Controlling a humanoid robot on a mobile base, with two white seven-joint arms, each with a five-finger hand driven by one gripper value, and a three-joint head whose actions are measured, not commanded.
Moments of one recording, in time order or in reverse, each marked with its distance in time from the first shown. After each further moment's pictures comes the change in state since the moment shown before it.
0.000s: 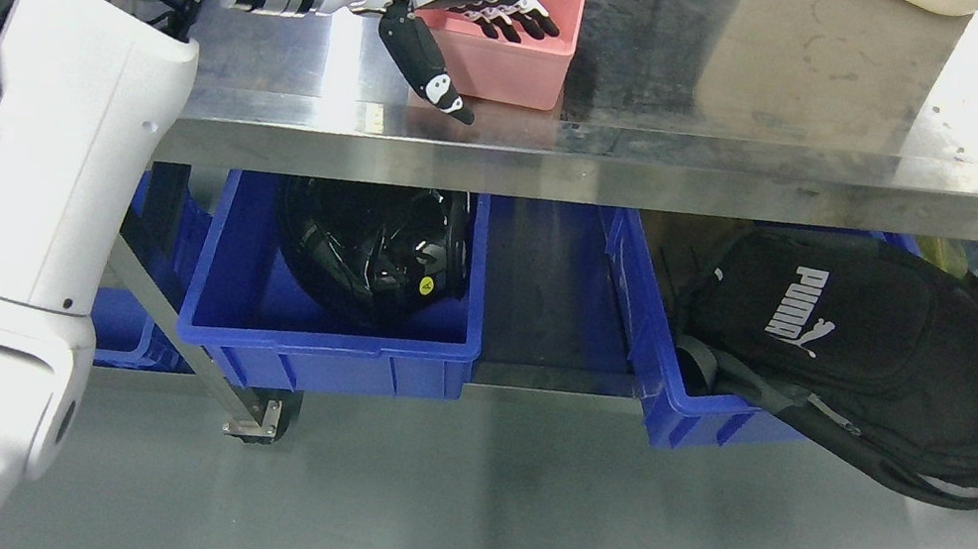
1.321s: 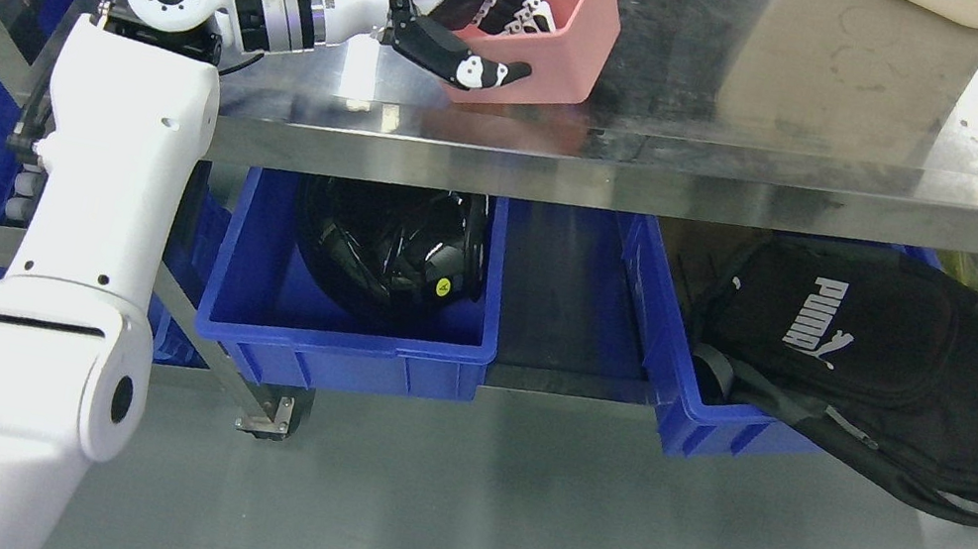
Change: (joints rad) left arm -0.009 -0.102 0.323 0.369 0.322 -0.246 -0.082; right arm 0.000 0.000 0.000 0.000 0.000 0.000 0.000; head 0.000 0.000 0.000
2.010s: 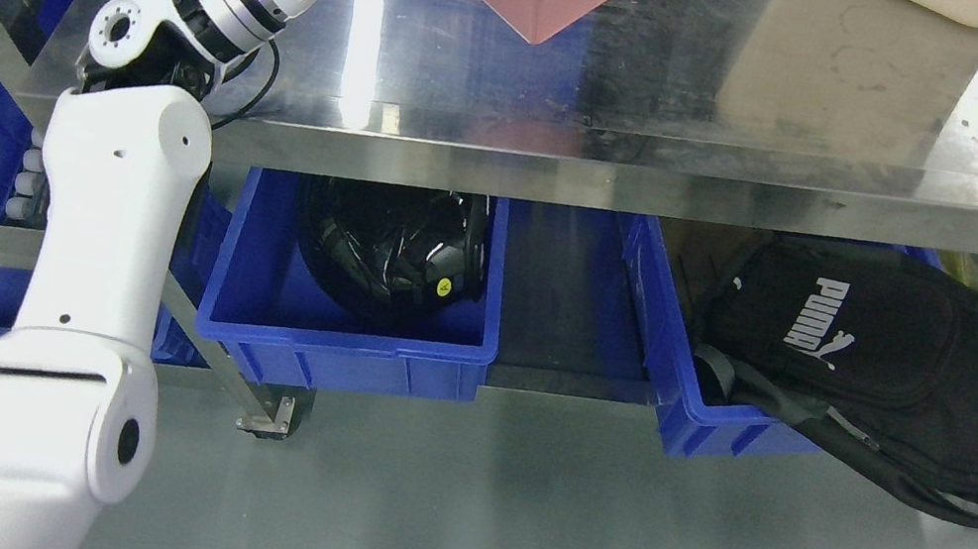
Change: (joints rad) left arm 0.169 -0.007 0.051 -0.193 0.546 0.092 0.173; right arm 0.000 0.000 0.000 0.000 0.000 0.000 0.000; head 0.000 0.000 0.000
